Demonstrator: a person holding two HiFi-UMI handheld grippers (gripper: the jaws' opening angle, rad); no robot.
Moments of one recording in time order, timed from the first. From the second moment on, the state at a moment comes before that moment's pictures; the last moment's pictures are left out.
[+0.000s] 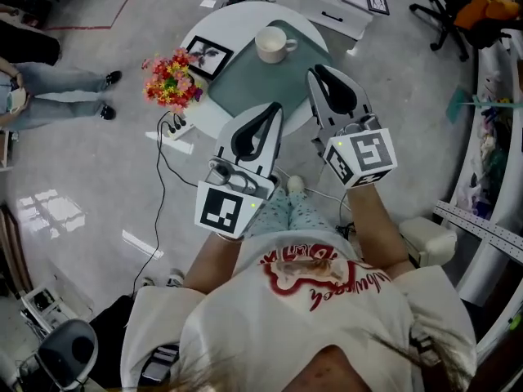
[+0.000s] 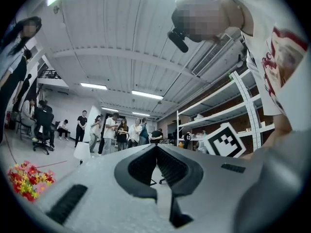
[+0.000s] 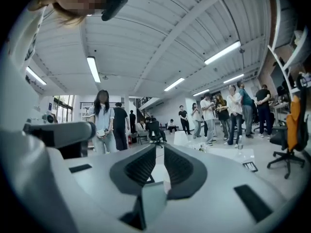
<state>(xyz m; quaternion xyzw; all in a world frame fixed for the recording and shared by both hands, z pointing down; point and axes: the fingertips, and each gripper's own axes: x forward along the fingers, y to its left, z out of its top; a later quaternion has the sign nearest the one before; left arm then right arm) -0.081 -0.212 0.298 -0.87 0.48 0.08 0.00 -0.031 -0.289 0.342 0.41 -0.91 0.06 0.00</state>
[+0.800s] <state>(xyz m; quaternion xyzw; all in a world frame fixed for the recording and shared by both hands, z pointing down) -0.083 -0.216 0.374 -0.87 0.49 0.03 -0.03 -0.057 -0.447 0.567 0.36 -0.89 0.04 0.27</state>
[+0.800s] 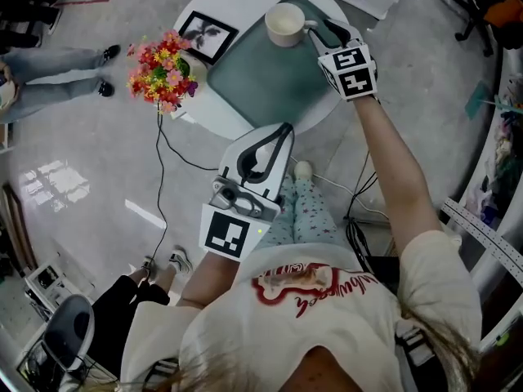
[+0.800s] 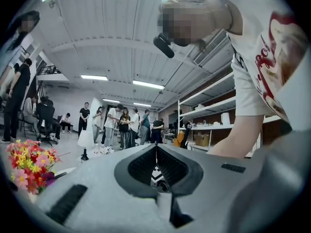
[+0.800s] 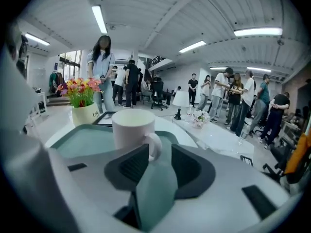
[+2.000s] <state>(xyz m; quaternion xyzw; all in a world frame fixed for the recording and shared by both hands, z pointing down) -0.122 -0.218 0.321 -0.85 0.53 0.01 0.02 -0.022 -0.344 0.371 0.44 -0.89 0.11 0.08</state>
